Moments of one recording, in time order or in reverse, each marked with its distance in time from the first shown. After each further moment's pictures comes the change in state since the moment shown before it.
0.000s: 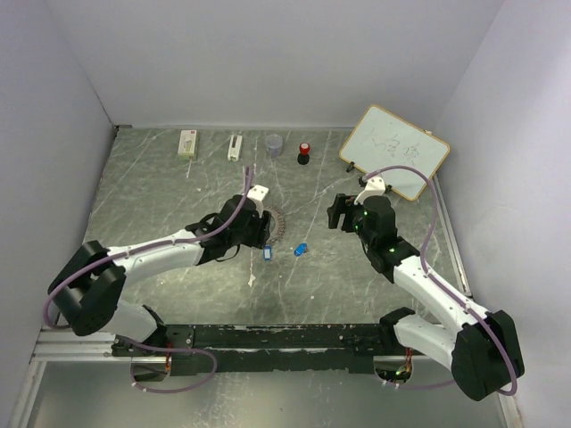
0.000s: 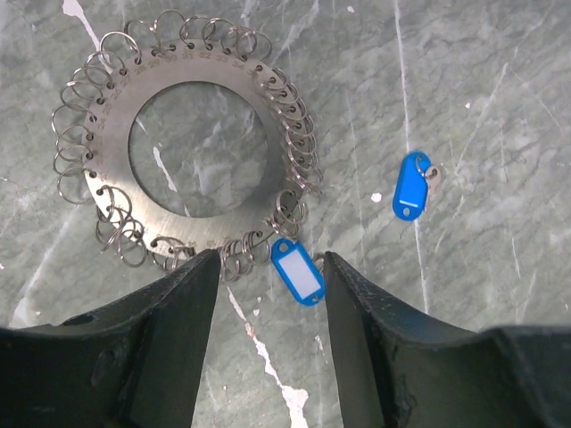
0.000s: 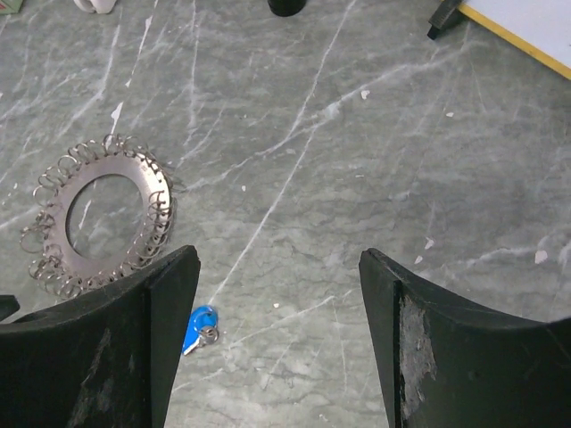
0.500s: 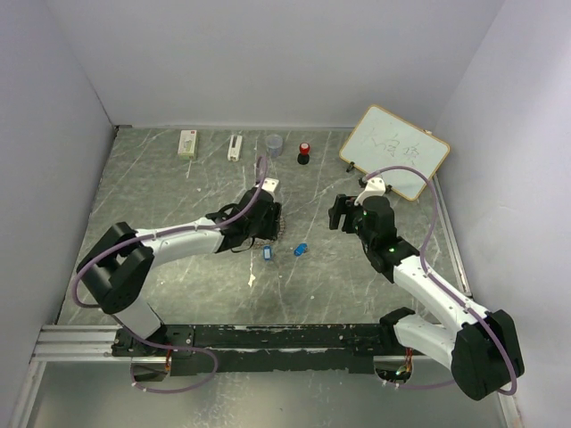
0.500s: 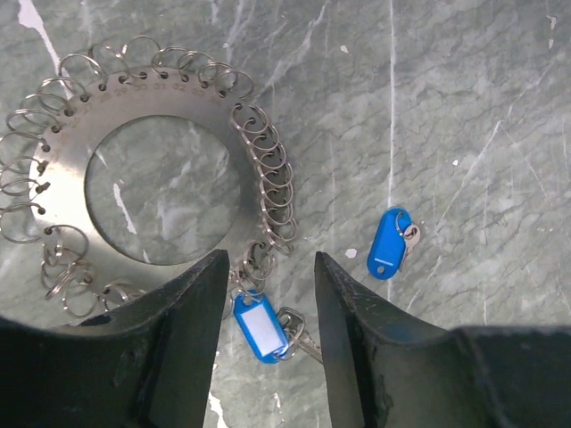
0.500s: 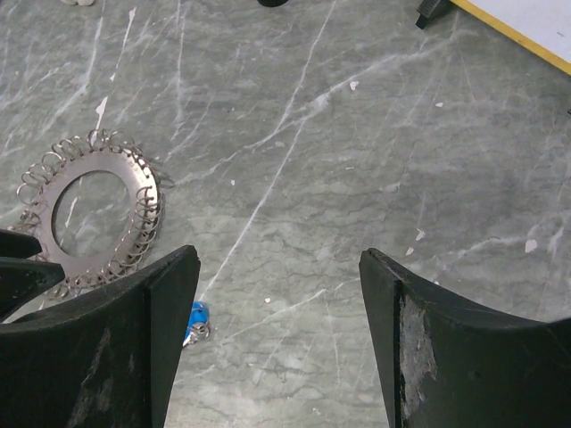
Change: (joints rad) left arm -0.031 0.206 0.170 -0.021 -0.049 -0.116; right arm 0.000 0.005 0.000 -0.023 0.024 0.000
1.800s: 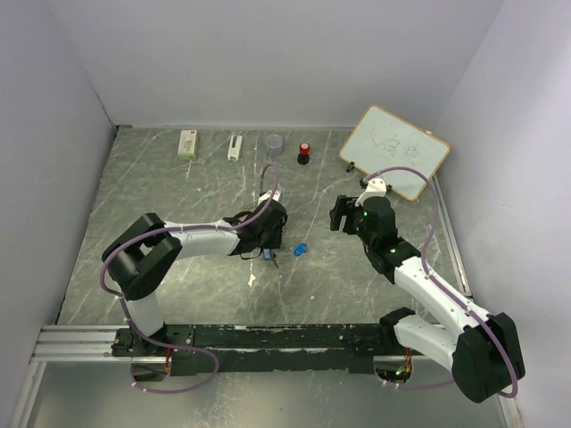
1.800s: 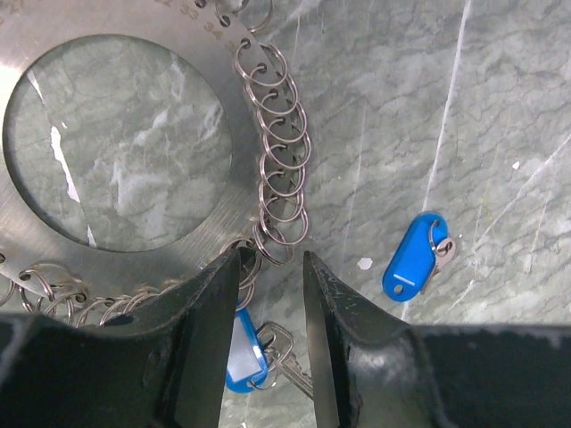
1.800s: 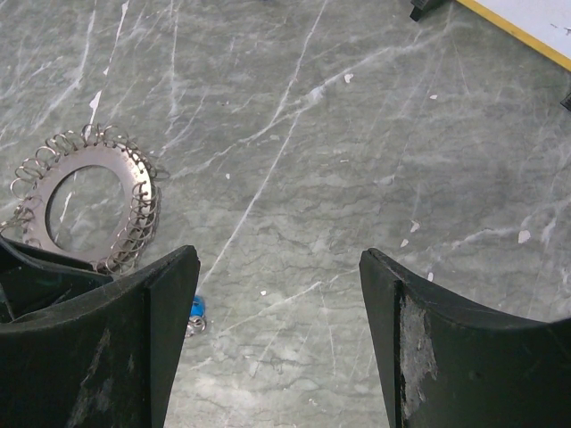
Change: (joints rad) left arm -0.052 0.162 0.027 -0.011 -0.062 -0.188; right arm 0.000 -0.017 0.002 -0.035 0.010 0.000
